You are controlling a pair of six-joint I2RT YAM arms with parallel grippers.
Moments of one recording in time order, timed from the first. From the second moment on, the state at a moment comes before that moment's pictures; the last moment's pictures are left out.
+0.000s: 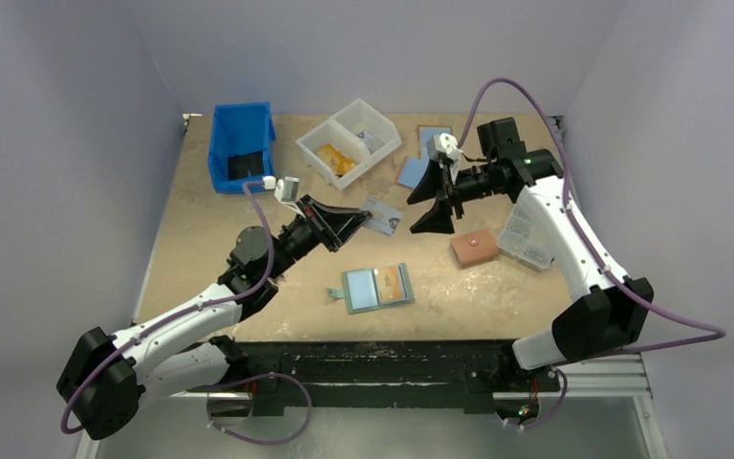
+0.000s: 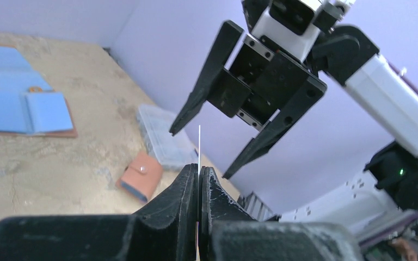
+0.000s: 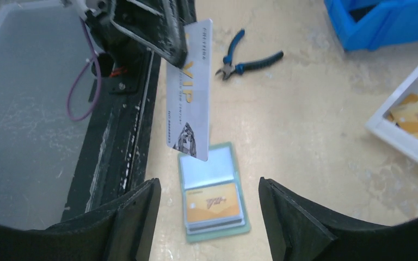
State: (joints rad) left arm -0.73 1.01 0.54 0.70 0.20 -0.74; right arm 0.28 1.45 1.44 -1.01 -1.14 -0.83
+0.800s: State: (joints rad) left arm -0.70 1.12 0.55 0.87 0.09 -0.84; right arm 0.28 1.68 1.65 -0.98 -1.32 -0.53
